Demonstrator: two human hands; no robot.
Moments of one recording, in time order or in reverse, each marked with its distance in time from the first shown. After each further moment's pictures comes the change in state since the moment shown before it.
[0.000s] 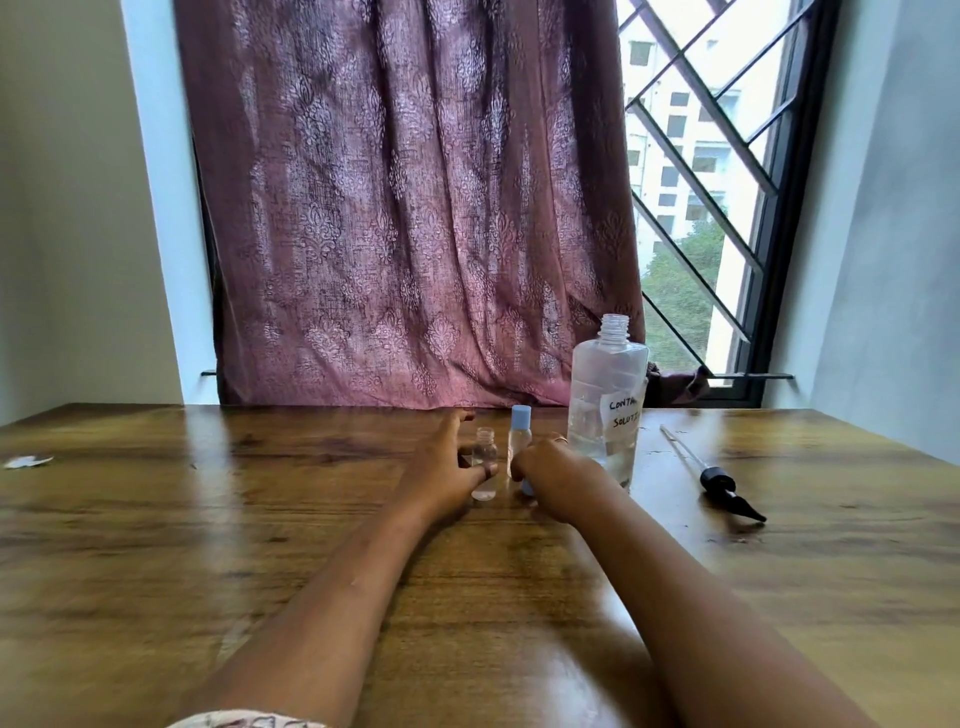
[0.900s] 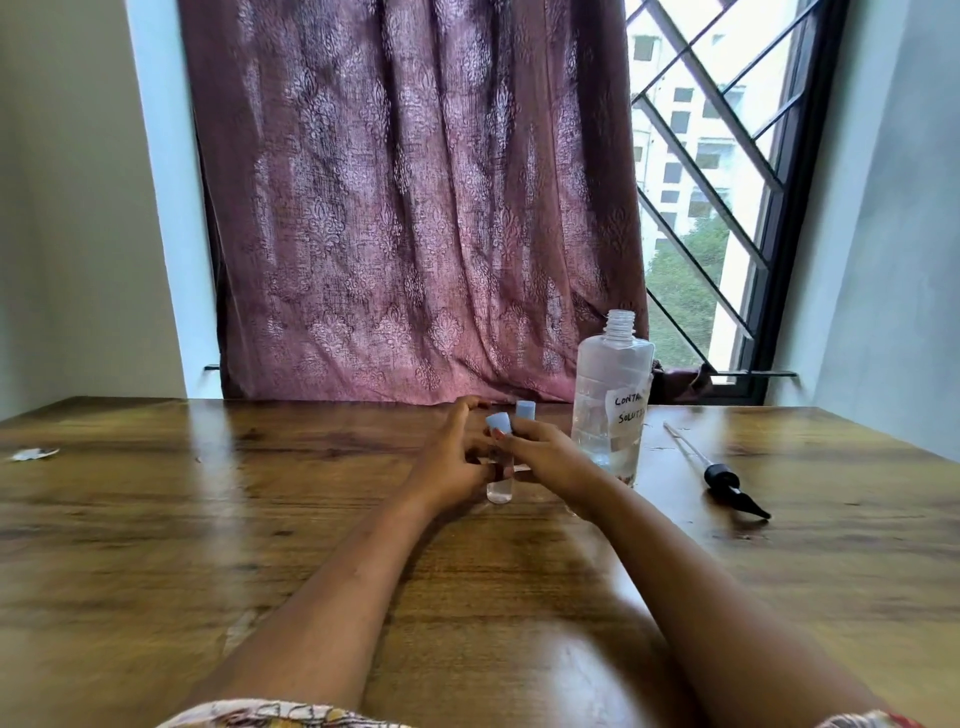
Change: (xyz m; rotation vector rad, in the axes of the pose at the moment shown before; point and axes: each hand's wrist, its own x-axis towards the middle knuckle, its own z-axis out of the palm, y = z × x) left_hand 0.000 0.000 0.002 -0.327 -0.102 0.004; right_hand 0.003 -0.008 0.001 1.275 0.015 0.124
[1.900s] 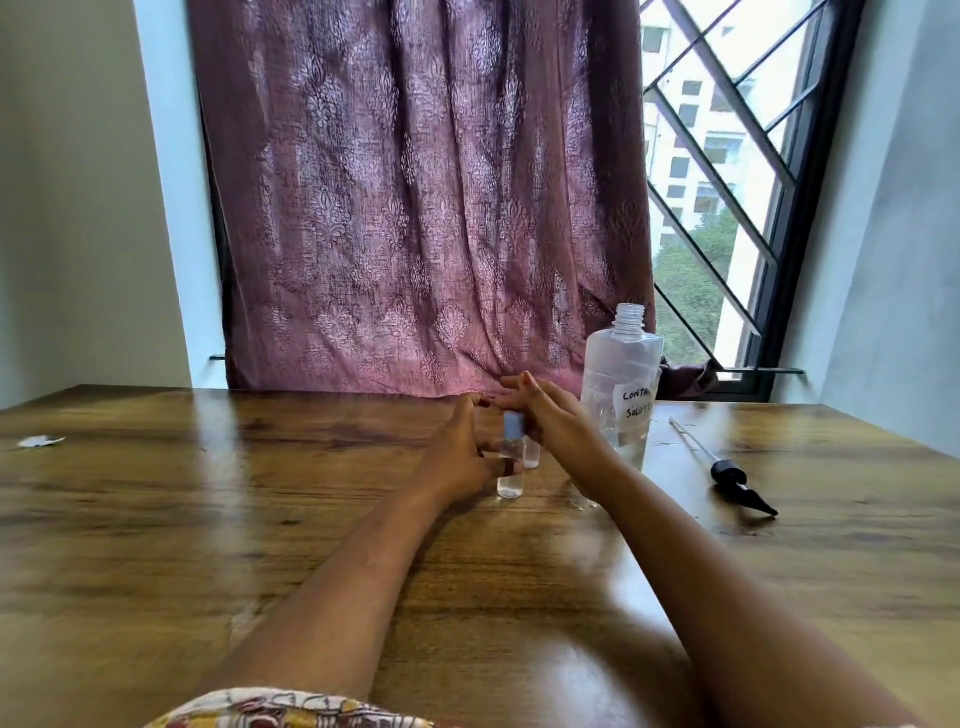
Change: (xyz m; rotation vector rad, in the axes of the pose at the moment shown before) left_hand -0.004 0.012 0.001 0.054 0.011 -0.021; right_hand 0.006 -0.014 -0.004 0.128 0.151 -0.165
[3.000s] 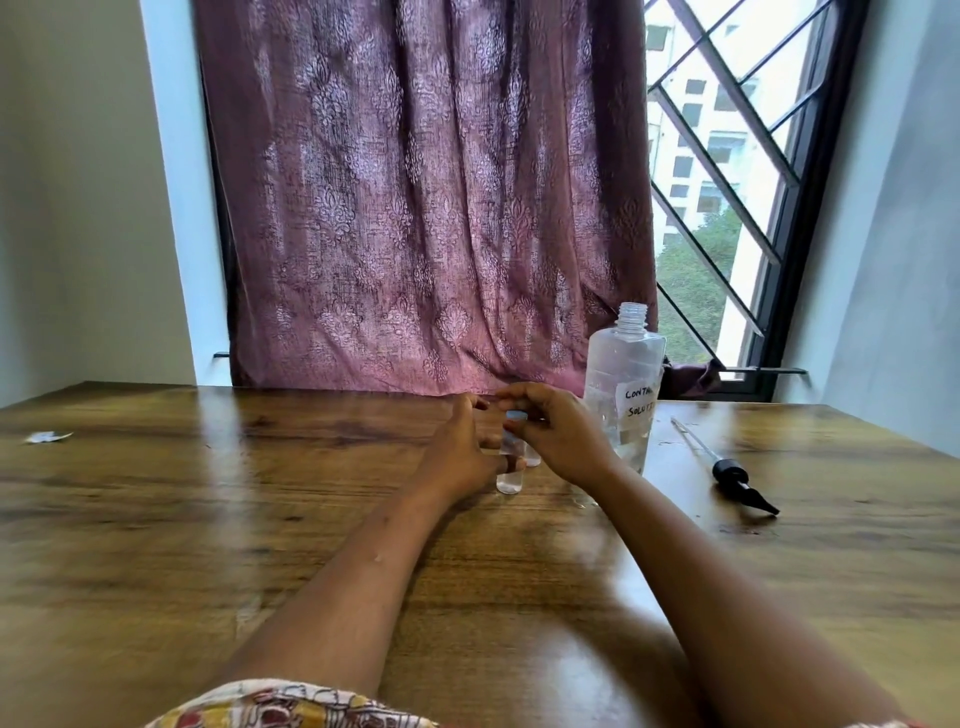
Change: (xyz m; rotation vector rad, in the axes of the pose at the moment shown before) left_hand 0.001 -0.001 0.000 0.057 0.007 -0.046; right_hand 0.002 0.007 -0.002 -0.454 0.001 -0.240
